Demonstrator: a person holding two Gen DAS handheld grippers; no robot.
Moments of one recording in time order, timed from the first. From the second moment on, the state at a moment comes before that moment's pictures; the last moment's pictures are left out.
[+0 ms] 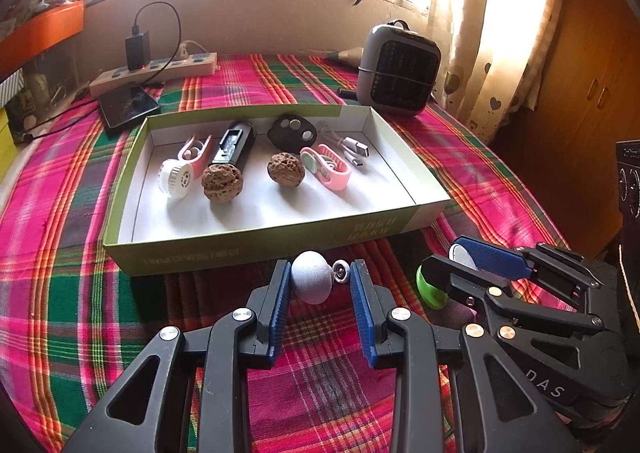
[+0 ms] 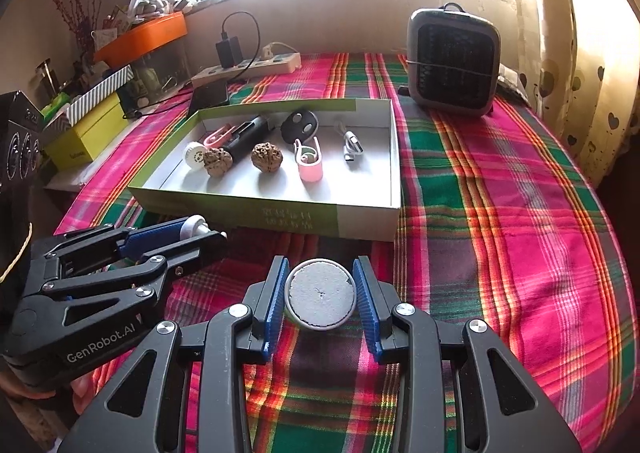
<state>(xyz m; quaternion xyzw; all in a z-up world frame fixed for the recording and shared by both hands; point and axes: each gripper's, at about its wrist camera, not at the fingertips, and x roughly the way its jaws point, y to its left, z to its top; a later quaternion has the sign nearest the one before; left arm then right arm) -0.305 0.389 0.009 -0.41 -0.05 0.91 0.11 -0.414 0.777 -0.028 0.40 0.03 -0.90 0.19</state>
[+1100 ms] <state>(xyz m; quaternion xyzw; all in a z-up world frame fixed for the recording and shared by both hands) -0.438 0.596 0.019 -0.38 -0.06 0.92 0.10 -0.446 0.759 0.011 0.37 0.04 -0.91 0.20</state>
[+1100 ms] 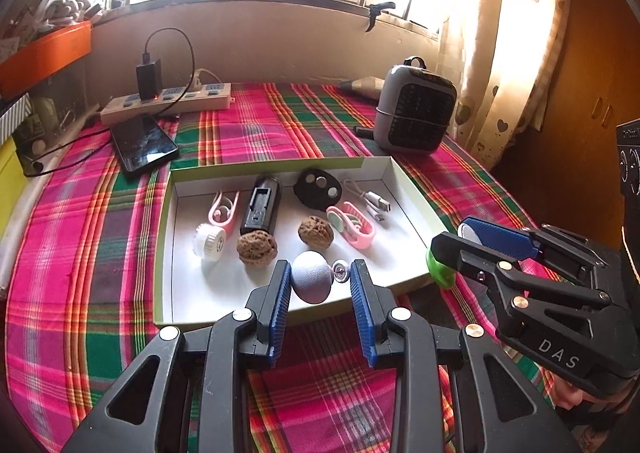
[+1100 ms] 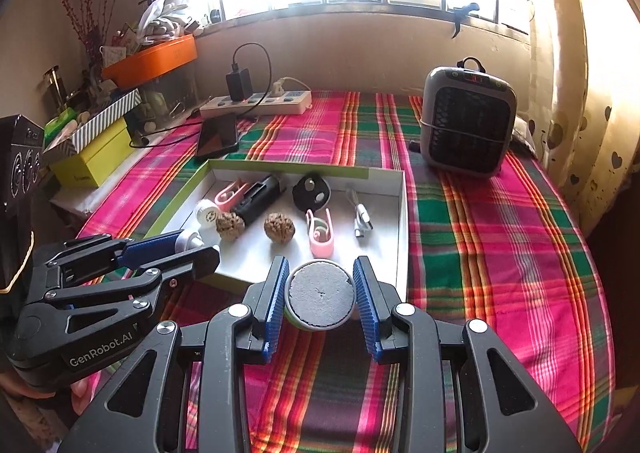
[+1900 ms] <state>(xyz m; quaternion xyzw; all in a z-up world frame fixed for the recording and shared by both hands) -0.500 0.612 -0.008 -0.41 -0.05 0.91 0.10 -0.514 0.759 -0.019 0.40 0.04 -0.90 0.18</state>
